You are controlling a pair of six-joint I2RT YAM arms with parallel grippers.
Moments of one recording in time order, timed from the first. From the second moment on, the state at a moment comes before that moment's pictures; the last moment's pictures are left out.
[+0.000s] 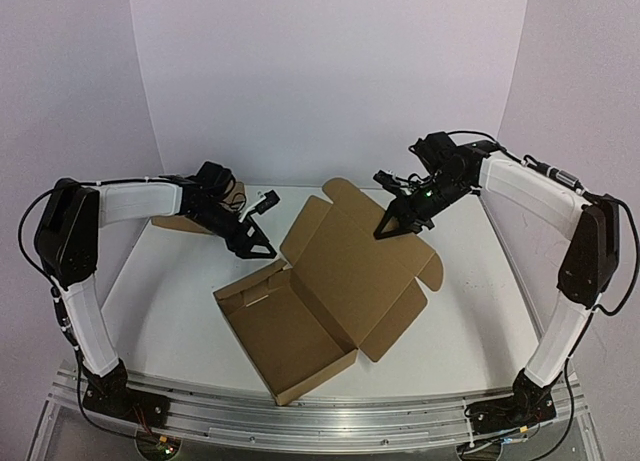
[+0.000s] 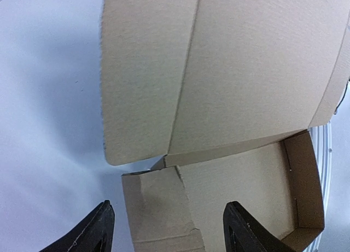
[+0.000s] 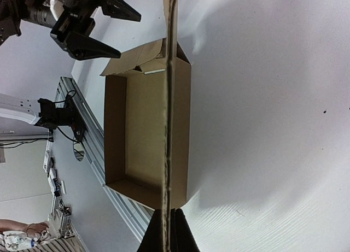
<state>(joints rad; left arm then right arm) -0.46 1.84 1.36 -0.52 0.73 0.40 0.49 1.78 1.66 -1.01 -0.67 0.13</state>
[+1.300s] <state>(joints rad) -0.64 1.82 1.14 -0.40 0.28 0.53 0.62 1.74 1.59 -0.80 -0.68 0.47</state>
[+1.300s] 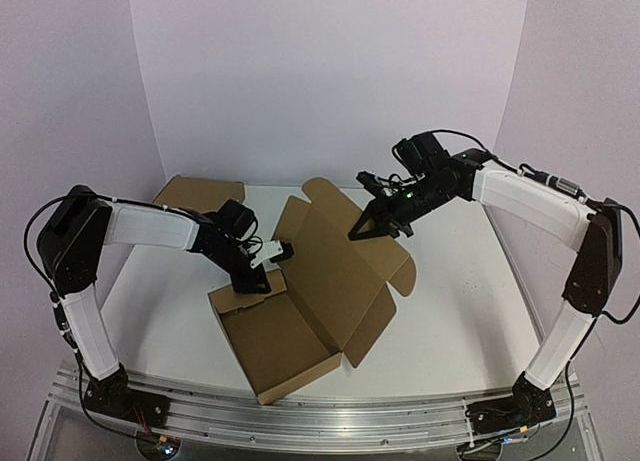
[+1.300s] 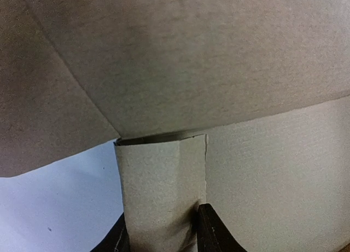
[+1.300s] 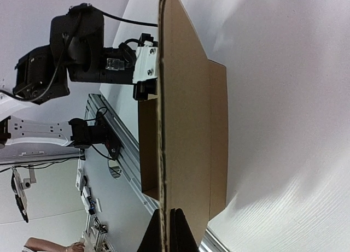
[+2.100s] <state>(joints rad) -0.77 1.73 0.93 -0.02 0.12 0.79 0.63 1.62 1.53 -0.89 -0.38 0.49</state>
